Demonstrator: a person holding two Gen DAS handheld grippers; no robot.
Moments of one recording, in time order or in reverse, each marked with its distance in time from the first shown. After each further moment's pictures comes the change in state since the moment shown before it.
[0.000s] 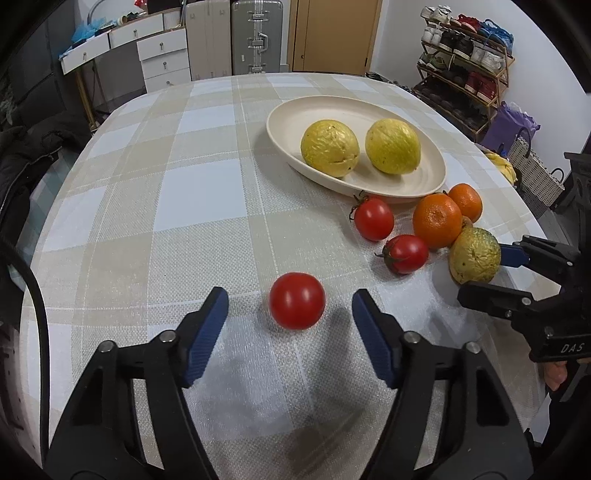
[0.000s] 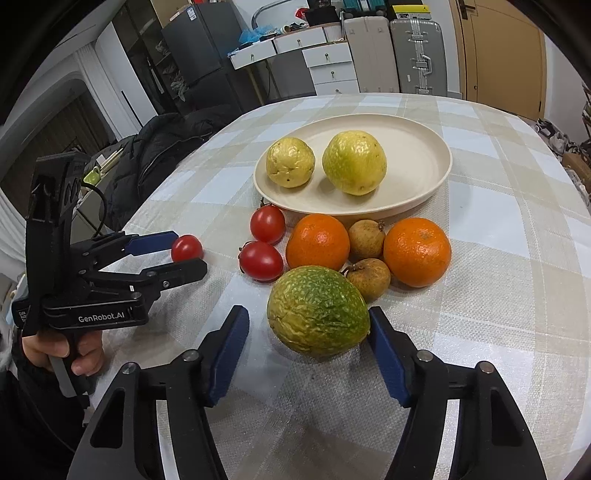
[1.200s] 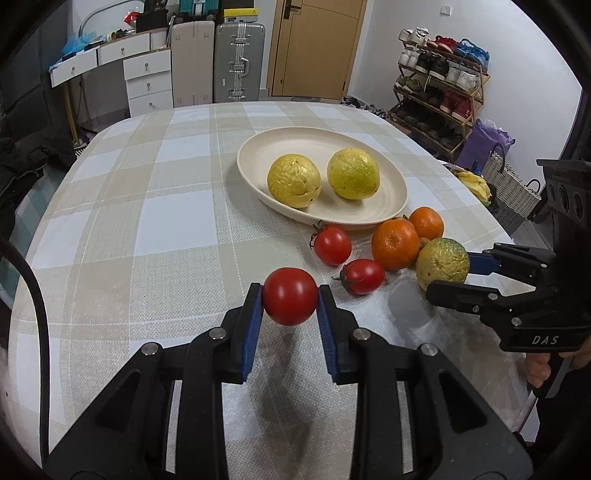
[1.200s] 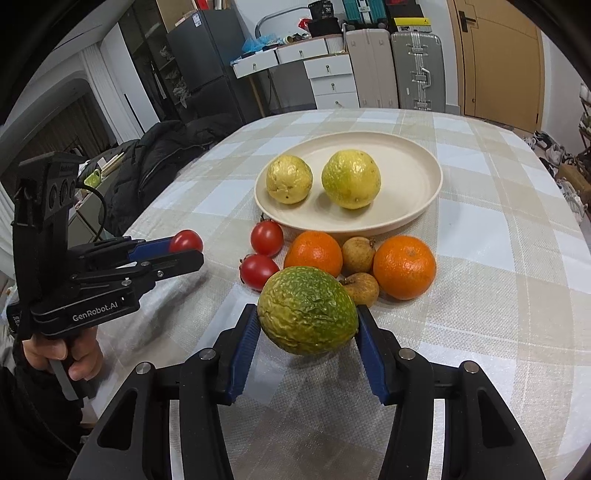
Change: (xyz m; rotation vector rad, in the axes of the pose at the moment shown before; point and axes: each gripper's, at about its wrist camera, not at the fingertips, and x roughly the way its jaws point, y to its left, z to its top) left arm -0.024 -0.010 -0.003 0.011 -0.118 -0.096; right arm -0.017 -0.001 0.002 -0.022 -0.056 -0.010
